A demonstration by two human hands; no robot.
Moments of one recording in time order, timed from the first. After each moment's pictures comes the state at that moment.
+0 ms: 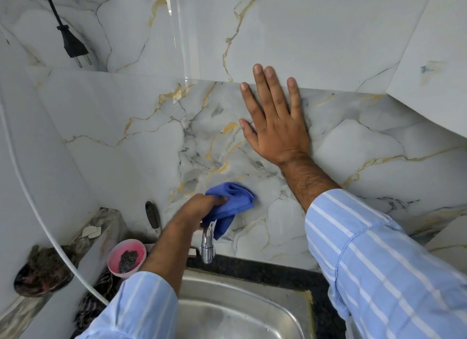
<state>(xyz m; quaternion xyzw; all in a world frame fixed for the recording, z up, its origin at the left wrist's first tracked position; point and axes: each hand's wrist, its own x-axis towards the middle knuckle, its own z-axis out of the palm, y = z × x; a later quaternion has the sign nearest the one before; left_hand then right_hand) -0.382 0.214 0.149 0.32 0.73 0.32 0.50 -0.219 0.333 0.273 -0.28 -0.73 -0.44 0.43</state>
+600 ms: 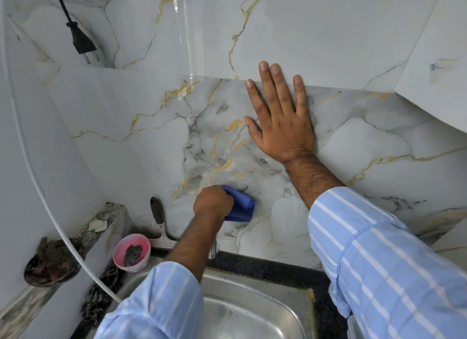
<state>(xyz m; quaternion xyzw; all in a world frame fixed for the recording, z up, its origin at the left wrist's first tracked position) -0.357 0.224 0.158 0.40 0.87 0.16 0.23 -0.218 0.330 0.273 -0.28 -0.73 -0.44 0.43</state>
